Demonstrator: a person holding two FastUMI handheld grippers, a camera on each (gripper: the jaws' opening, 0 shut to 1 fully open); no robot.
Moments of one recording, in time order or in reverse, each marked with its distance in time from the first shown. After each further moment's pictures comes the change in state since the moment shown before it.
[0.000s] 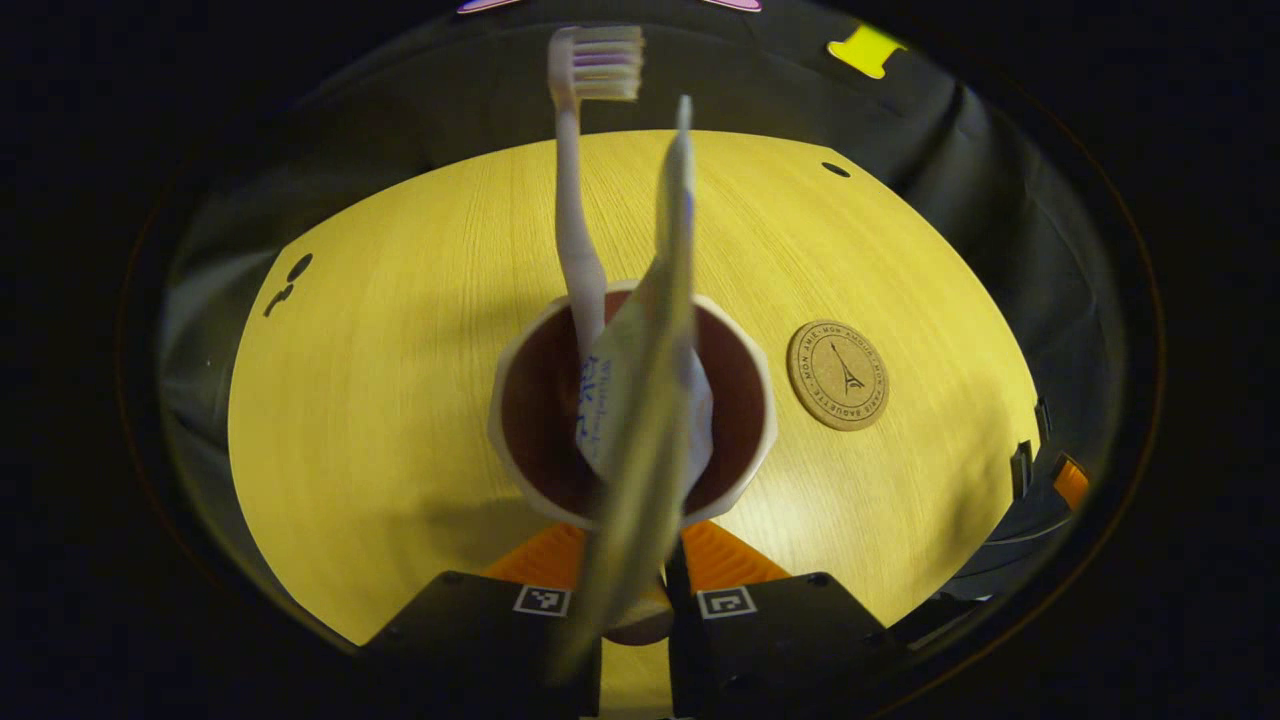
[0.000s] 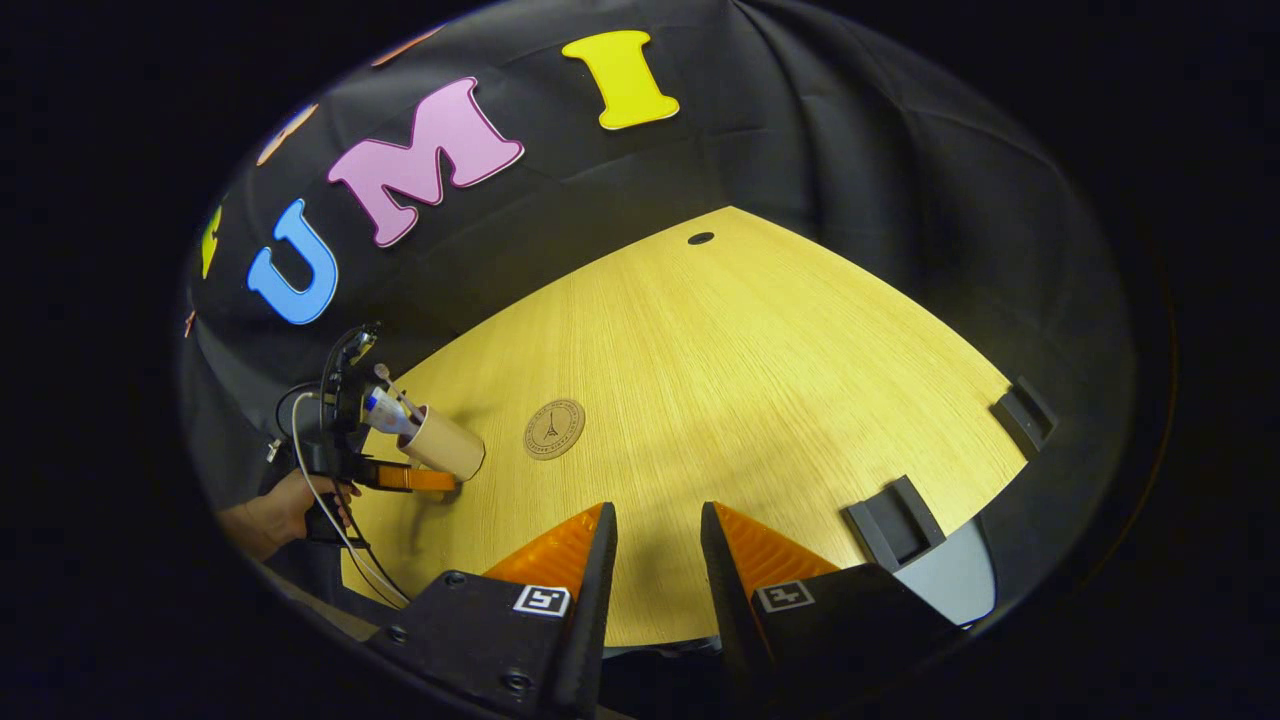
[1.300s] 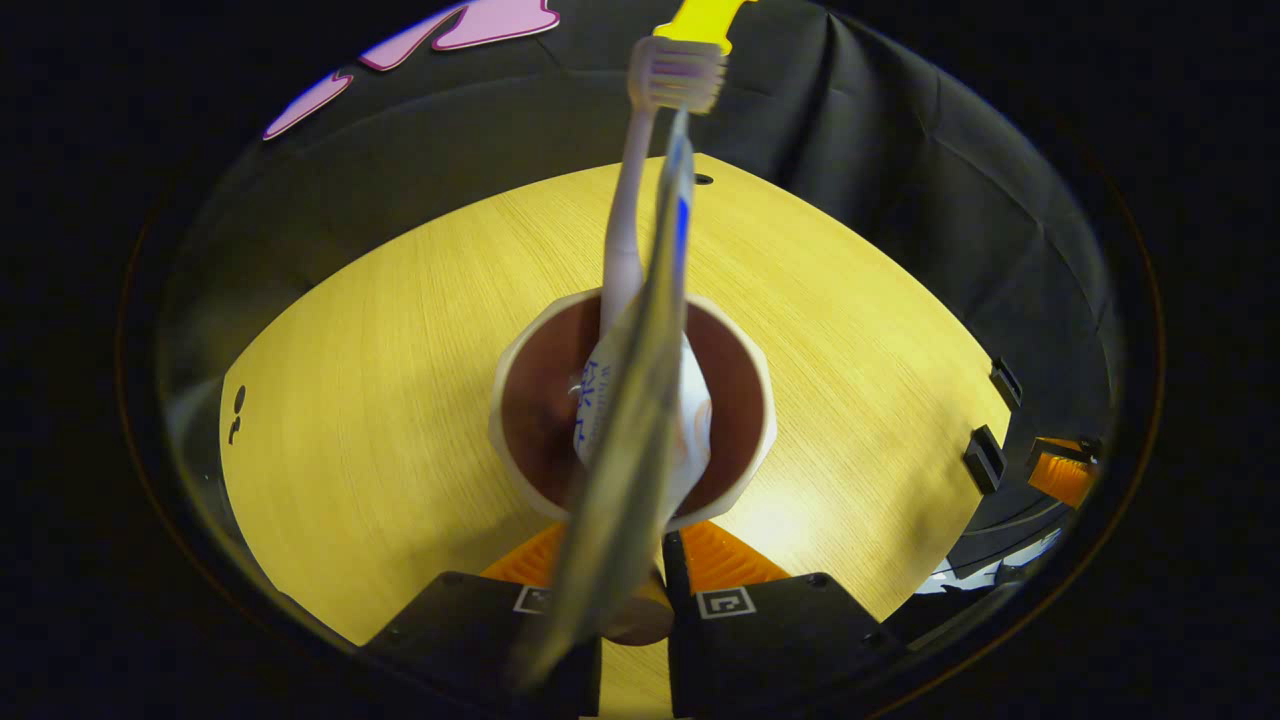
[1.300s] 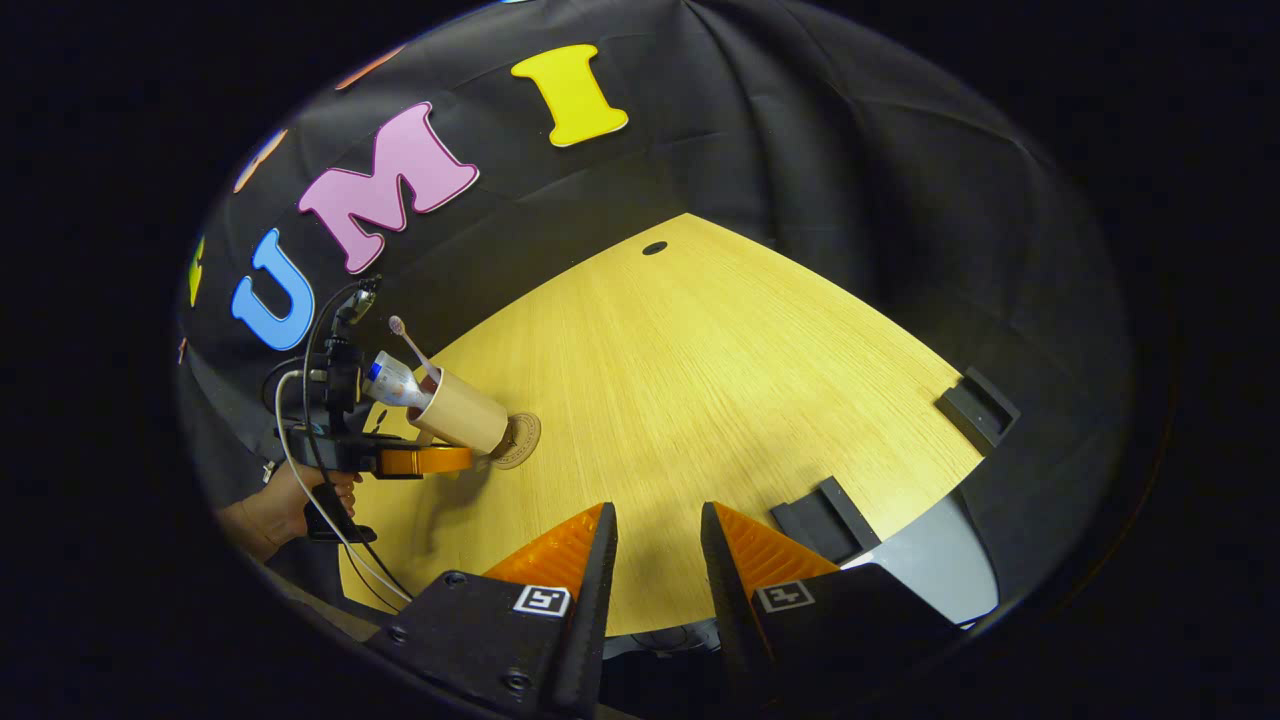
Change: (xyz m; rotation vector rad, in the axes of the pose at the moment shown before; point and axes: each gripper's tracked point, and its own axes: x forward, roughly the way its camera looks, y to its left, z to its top) left arm 0.006 -0.124 0.047 0.270 -0.083 -0.083; right arm -0.026 -0.058 0.006 0.063 -0.020 -0.054
